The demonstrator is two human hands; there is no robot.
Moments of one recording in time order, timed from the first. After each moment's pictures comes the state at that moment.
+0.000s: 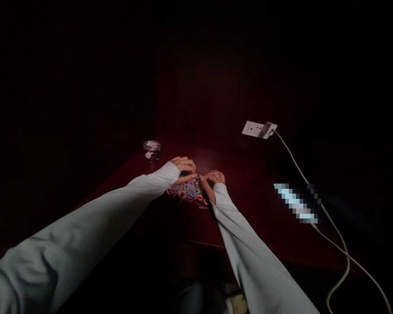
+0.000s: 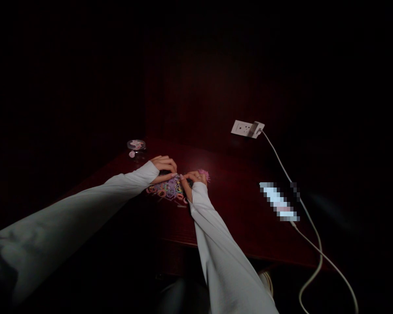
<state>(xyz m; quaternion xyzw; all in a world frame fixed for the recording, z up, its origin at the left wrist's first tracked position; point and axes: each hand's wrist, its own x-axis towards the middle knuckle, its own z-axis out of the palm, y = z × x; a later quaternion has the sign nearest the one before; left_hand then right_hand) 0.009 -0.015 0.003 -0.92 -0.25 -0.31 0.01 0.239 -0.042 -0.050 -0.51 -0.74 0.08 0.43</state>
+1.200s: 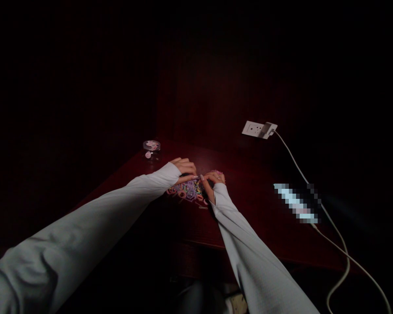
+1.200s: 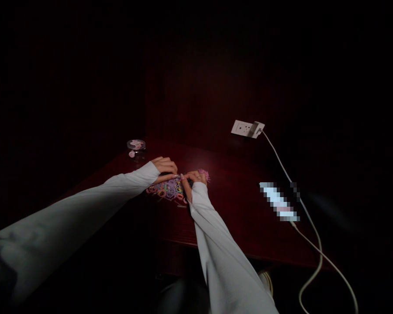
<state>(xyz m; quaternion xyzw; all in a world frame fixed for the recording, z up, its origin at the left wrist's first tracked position) 0.008 -0.010 0.000 -0.93 -0.25 -0.26 0.03 0.234 -0.051 -0.039 -0.52 -0.74 0.08 0.43</state>
